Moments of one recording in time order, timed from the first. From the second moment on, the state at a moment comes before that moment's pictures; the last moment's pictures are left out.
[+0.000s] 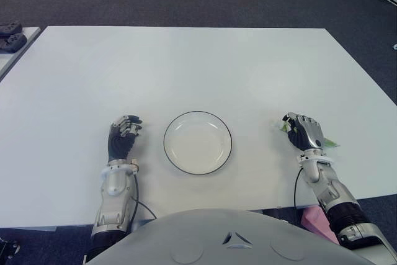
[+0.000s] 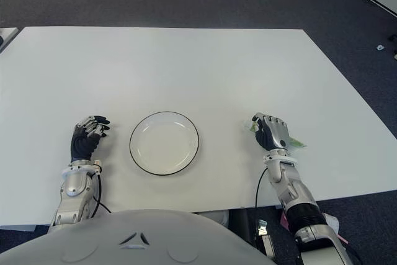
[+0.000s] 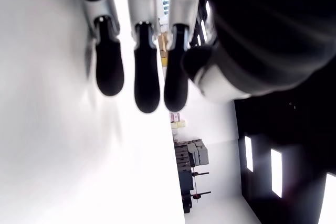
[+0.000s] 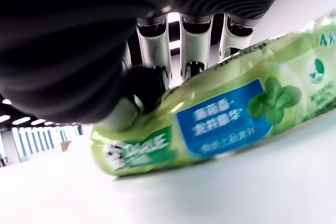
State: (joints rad) left arm 0.36 0.03 0.10 0.10 0.10 -0.22 0.17; right arm 0.10 -0.59 0.19 0.40 -0.67 -0.18 -0.49
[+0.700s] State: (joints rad) left arm 0.36 0.03 0.10 0.13 0.10 -0.26 0.17; right arm 0.15 -0.57 0.18 0.33 -0.69 -0.22 -0.53
